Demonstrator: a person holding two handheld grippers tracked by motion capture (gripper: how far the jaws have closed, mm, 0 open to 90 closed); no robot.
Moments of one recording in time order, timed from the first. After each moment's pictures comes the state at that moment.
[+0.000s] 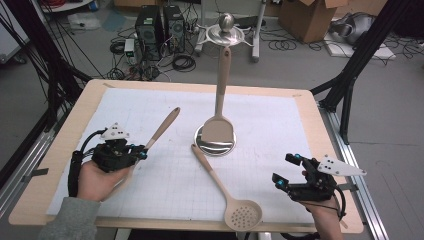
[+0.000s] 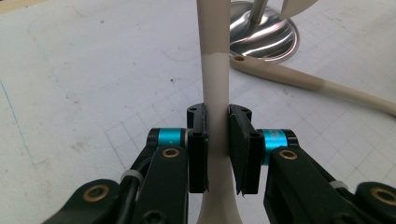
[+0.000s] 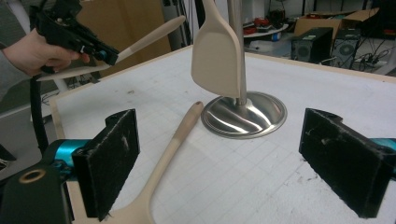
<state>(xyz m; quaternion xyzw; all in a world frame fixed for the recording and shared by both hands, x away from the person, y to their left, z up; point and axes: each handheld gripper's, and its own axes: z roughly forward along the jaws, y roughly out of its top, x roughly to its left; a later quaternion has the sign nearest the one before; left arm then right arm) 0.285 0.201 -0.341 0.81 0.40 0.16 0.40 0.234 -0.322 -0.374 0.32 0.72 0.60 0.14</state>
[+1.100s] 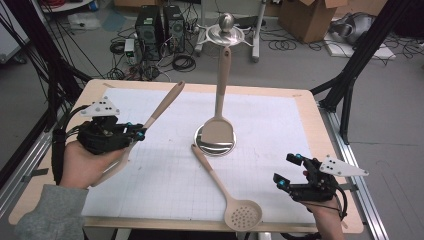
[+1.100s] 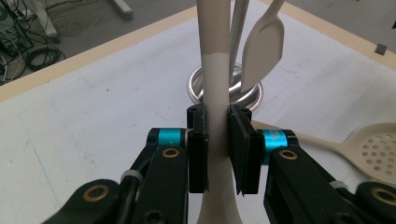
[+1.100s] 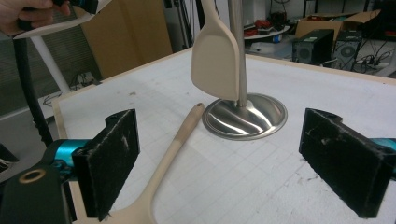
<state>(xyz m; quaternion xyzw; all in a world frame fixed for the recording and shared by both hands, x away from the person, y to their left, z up) 0.280 0.194 -0.255 0.80 0.36 0.17 0.44 0.232 -0.325 -0.372 0.32 0.71 0.61 0.14</state>
